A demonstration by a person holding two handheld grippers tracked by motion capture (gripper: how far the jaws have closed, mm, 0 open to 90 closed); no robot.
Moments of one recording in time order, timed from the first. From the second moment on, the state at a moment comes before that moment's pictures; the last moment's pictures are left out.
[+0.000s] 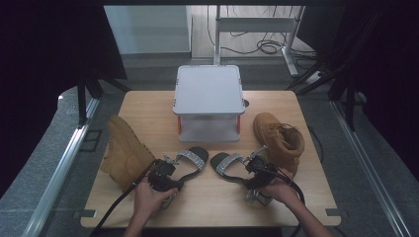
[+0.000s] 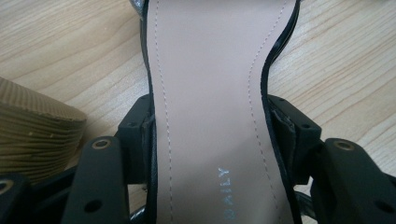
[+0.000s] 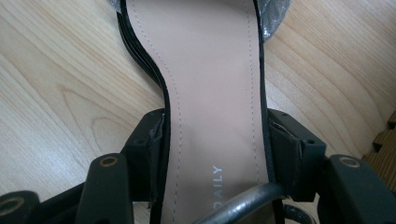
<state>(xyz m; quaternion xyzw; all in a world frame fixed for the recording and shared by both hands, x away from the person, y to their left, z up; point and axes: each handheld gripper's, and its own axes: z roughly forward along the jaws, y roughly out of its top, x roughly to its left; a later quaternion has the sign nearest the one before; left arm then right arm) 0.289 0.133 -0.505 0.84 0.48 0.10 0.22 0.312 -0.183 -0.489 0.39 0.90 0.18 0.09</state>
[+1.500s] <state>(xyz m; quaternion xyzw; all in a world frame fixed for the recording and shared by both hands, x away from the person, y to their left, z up) 0.325 0.114 -0.489 0.79 0.54 0.12 0.27 0.331 -0.170 -0.463 0.47 0.84 0.23 0.16</state>
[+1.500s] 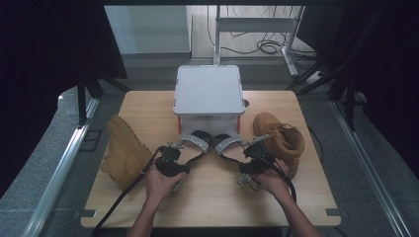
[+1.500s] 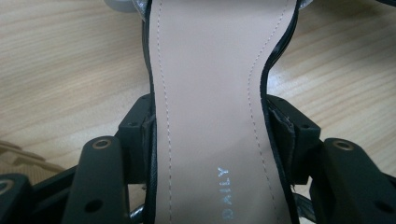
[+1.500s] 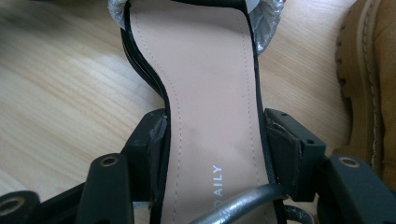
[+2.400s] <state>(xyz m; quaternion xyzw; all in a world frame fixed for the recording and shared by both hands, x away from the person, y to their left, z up) 0.356 0.107 -0.484 0.75 0.57 0.13 0.29 0.354 -0.154 -0.460 0.51 0.80 0.26 0.19</state>
